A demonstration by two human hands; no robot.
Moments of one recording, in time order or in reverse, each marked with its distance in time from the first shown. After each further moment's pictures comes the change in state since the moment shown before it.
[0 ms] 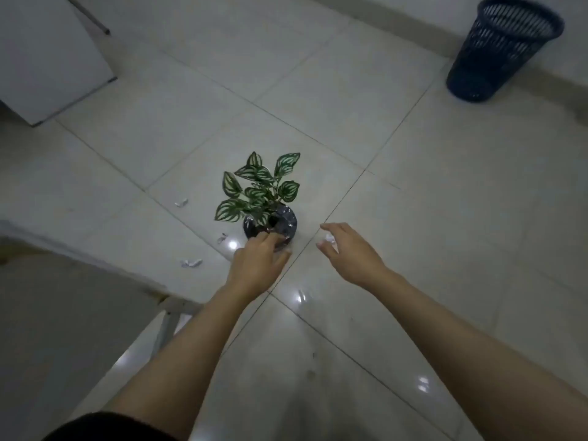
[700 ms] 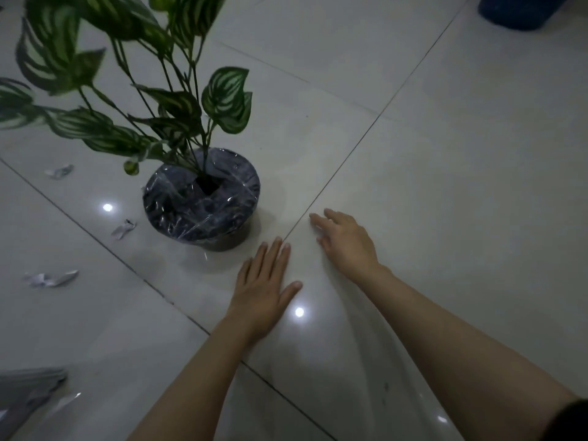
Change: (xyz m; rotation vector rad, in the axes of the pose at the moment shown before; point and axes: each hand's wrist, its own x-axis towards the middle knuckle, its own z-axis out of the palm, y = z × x) left_hand 0.165 -0.128 0.344 0.190 -0.043 0.175; right_hand 0.240 0.248 0.211 -0.262 0.229 -0.067
